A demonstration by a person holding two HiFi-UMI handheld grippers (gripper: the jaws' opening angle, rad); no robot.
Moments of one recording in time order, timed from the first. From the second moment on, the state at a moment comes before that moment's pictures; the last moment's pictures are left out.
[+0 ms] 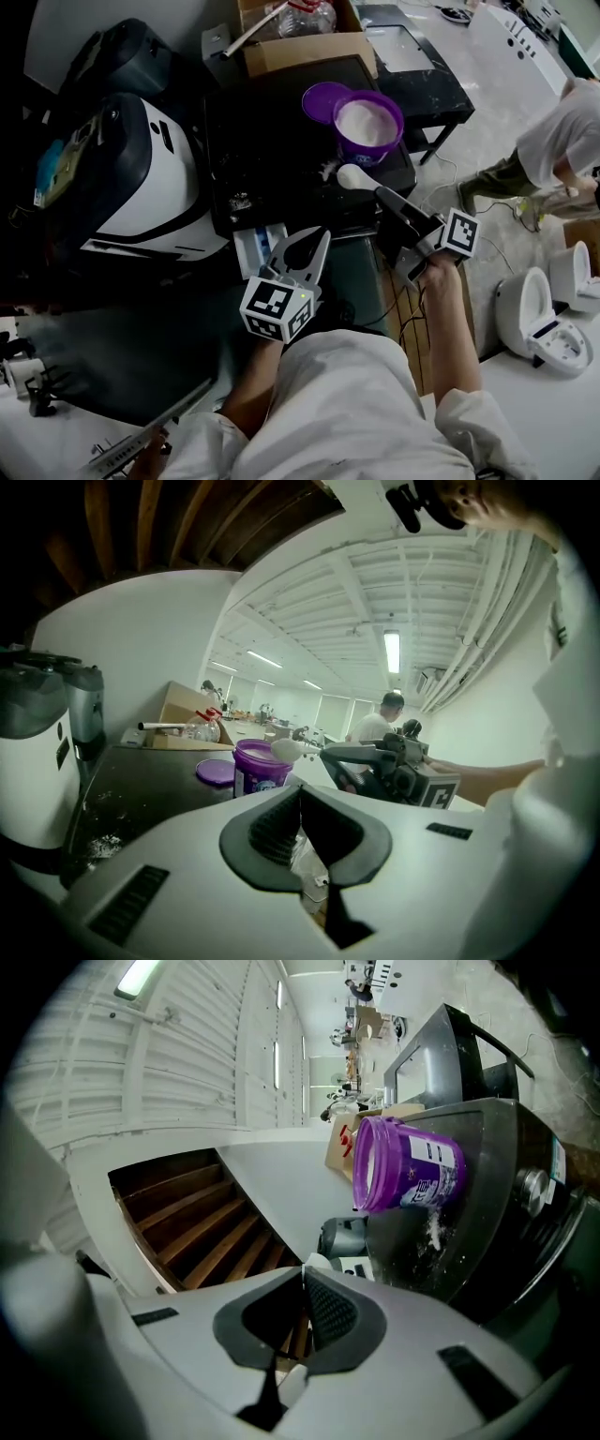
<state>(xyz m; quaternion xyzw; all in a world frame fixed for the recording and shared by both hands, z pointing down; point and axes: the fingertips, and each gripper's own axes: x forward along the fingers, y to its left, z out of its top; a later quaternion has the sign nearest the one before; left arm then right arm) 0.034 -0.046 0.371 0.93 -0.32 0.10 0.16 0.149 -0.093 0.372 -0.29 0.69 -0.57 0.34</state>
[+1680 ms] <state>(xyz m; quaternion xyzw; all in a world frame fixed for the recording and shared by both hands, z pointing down) -0.114 0.035 0.422 0.84 -0.49 0.10 0.22 -0.019 -0.055 0.495 -0.22 0.71 -0.66 0.12</state>
